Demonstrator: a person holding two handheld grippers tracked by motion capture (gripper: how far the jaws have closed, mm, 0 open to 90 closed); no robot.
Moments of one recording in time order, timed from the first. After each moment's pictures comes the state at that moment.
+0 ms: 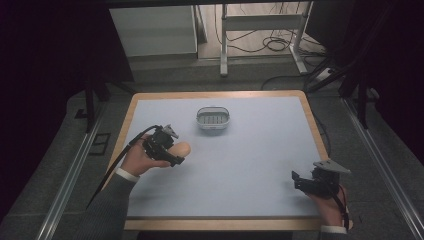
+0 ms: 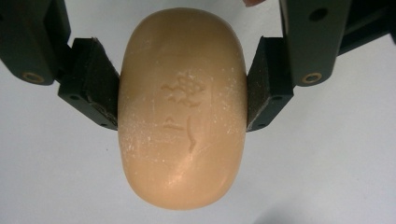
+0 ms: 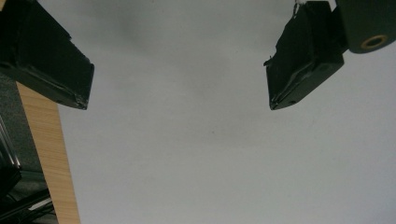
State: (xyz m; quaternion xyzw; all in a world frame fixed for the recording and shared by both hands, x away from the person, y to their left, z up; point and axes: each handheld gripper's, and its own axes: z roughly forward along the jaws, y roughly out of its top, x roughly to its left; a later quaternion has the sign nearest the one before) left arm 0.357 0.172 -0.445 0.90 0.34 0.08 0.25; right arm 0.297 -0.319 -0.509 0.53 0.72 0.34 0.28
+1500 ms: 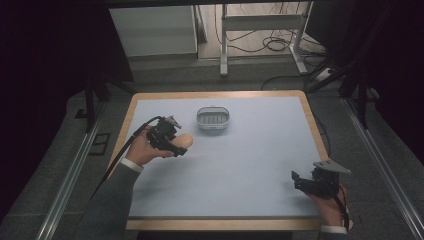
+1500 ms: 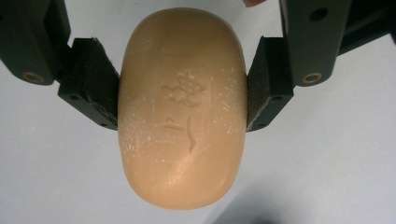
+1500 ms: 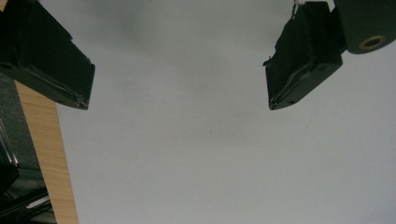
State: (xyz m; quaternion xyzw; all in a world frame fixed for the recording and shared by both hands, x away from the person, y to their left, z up) left arm 0.385 0.167 -0.438 0.90 0.34 0.08 0.25; right arm 0.297 -0.318 -0.509 0.53 0.72 0.34 0.28
